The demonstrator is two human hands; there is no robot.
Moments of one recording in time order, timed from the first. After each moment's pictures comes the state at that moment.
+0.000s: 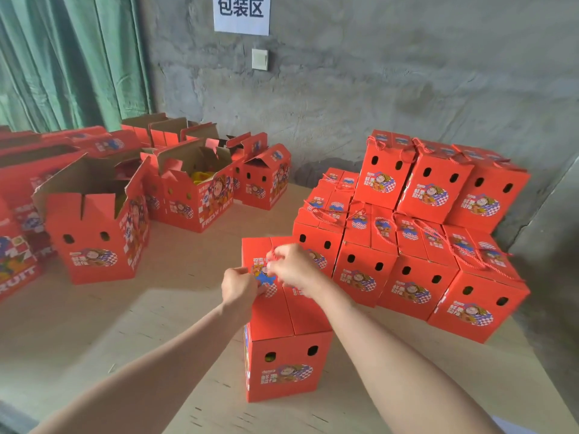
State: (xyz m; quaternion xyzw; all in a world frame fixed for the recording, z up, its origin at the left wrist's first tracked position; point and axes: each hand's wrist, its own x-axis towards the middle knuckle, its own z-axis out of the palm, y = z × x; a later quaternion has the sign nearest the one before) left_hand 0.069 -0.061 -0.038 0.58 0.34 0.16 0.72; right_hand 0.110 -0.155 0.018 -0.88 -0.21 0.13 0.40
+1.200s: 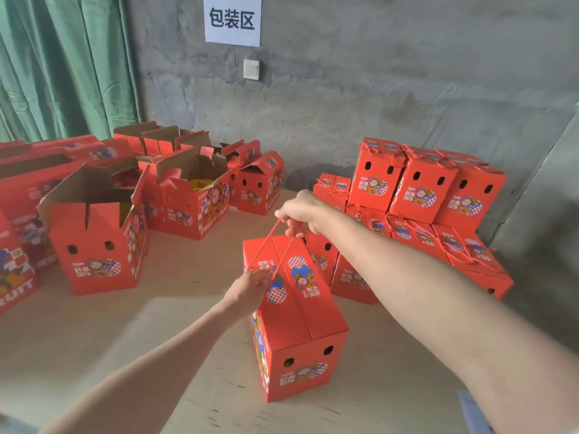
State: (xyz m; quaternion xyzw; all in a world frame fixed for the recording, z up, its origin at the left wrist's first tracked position) left_hand 0.038 -0.028 -0.029 0.91 0.08 0.07 0.41; right_hand 0.111 -0.127 0.128 -0.90 -0.12 0.15 0.40
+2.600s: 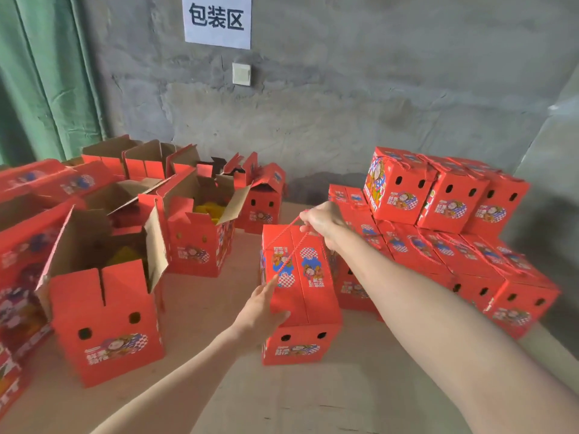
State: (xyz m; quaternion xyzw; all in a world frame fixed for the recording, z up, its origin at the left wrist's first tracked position) left_hand 0.123 0.161 -0.046 0.91 -0.04 -0.01 0.41; right_hand 0.211 0.036 0.105 -0.85 0.03 -0.03 0.53
